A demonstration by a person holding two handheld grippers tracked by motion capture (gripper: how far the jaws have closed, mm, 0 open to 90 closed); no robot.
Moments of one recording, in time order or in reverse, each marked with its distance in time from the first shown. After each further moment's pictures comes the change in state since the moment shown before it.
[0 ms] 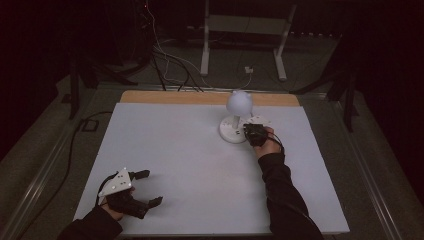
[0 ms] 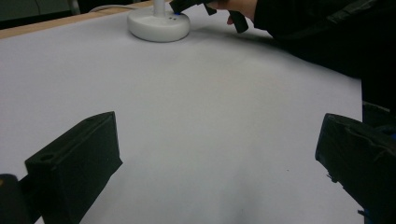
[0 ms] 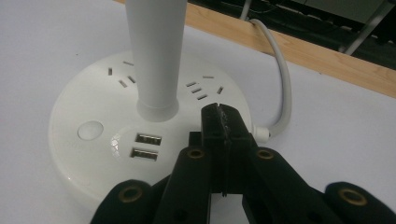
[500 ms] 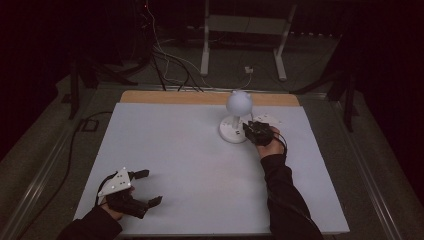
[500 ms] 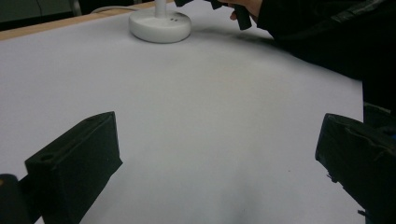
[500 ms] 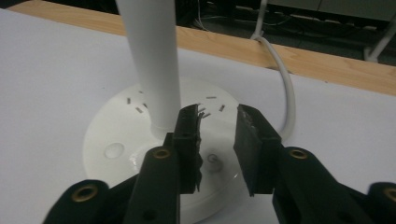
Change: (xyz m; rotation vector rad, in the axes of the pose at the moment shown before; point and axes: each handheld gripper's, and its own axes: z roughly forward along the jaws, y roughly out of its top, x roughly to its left) left arm 0.001 0.000 -0.001 -0.003 0.004 -0.006; right arm -0.013 0.003 -0.014 -0.074 0.093 0.117
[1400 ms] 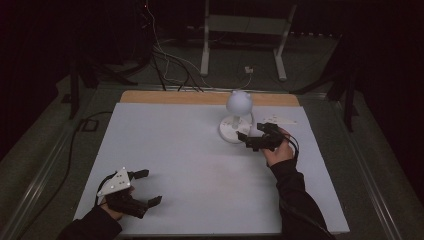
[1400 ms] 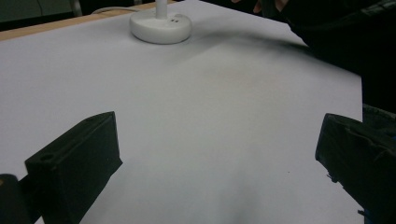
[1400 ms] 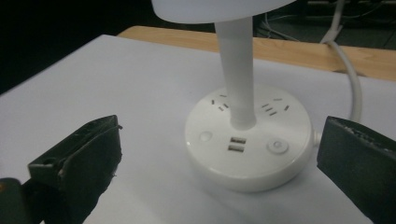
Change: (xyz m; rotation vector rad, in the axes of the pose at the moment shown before) left arm 0.000 0.000 0.000 -0.001 -0.001 -0.001; right arm -0.007 0.009 -0.049 -0.013 0.303 0.085
